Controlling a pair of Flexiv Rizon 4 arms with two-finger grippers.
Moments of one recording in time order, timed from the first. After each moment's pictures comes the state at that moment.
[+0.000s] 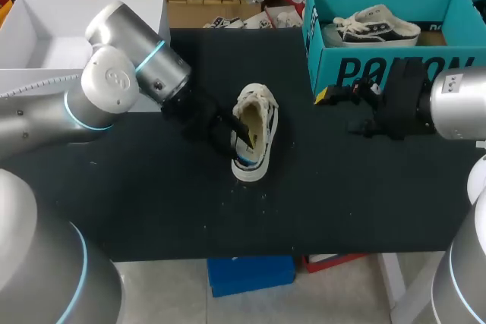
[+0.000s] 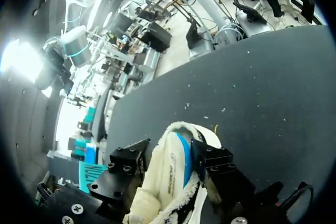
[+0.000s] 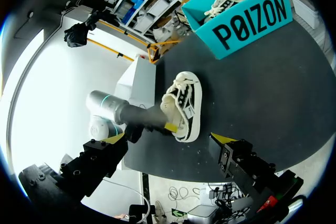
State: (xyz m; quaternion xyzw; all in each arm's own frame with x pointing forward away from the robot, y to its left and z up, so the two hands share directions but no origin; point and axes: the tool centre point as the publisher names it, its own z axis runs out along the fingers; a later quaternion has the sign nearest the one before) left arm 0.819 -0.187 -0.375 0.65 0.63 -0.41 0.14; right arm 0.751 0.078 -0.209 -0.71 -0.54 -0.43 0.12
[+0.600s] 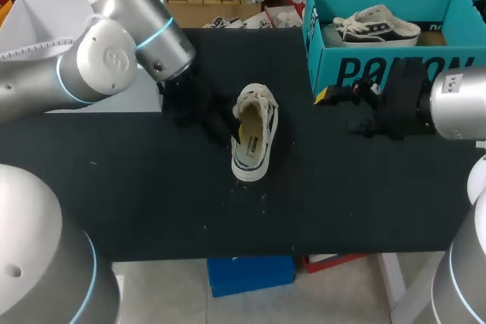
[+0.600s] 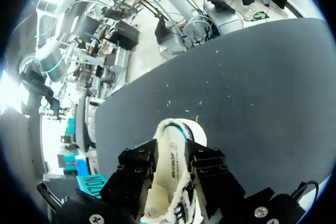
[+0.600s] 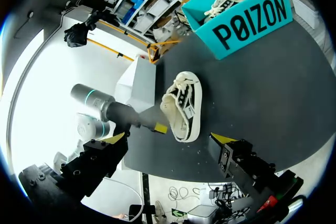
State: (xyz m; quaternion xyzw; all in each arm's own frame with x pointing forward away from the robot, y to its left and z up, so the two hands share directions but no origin) left arm 0.823 -0.169 -0.352 0.73 0.60 -0.30 0.13; right arm 0.751 0.078 -0.209 -0.71 -0.54 -0.43 0.12
